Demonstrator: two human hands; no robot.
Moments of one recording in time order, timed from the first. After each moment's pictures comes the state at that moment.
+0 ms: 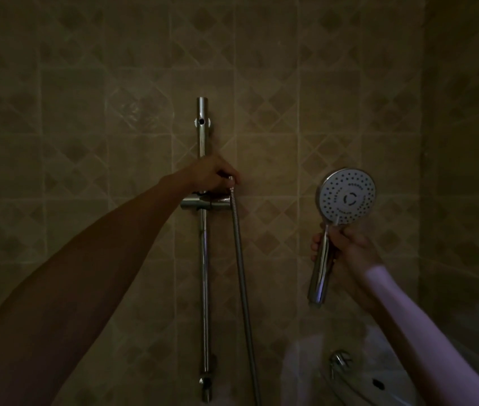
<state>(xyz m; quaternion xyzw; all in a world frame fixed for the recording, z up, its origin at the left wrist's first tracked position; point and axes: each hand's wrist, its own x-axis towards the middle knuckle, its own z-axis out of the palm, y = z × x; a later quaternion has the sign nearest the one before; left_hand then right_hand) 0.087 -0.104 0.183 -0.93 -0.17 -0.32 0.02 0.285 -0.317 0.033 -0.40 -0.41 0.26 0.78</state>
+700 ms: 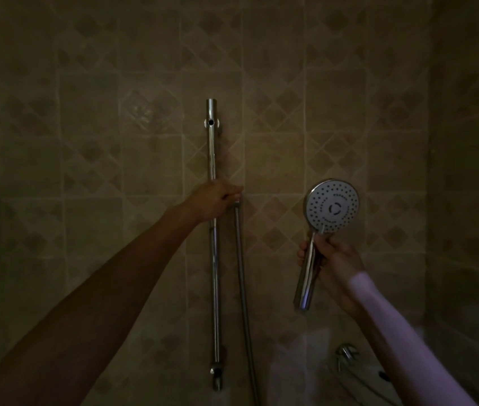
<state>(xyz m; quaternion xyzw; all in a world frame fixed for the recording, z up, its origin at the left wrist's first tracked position) 0.075 -0.120 0.122 -0.90 -0.21 -0.36 0.09 0.266 -0.299 0.008 -0.39 -0.41 0.30 0.77</state>
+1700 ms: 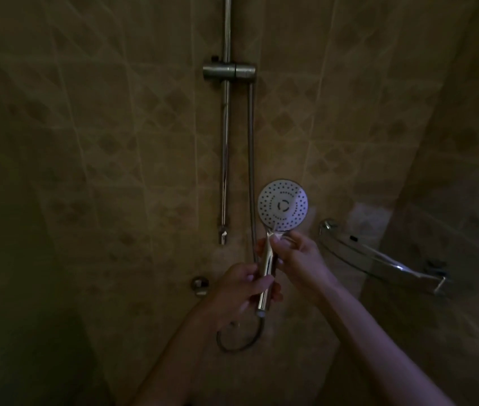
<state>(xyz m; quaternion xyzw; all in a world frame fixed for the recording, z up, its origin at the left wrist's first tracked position) 0.019 -0.329 -0.212 -0.57 -0.15 -0.27 -0.76 0.155 -0.383 -0.162 -0.53 -0.42 0.36 0.64</state>
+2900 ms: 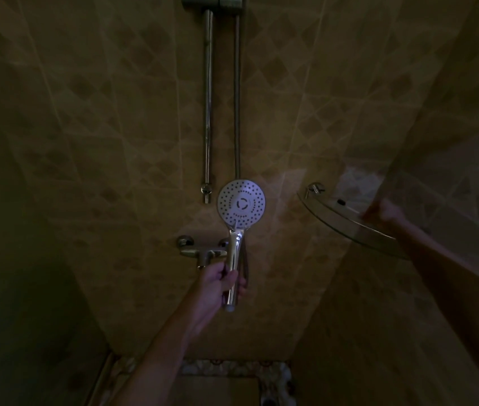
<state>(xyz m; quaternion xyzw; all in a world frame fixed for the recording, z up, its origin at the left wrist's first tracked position) 0.020 -0.384 -0.265 -0.48 -0.35 -0.34 -0.72 0.472 -0.382 -0.209 -0.88 -0.40 0.10 0.23</state>
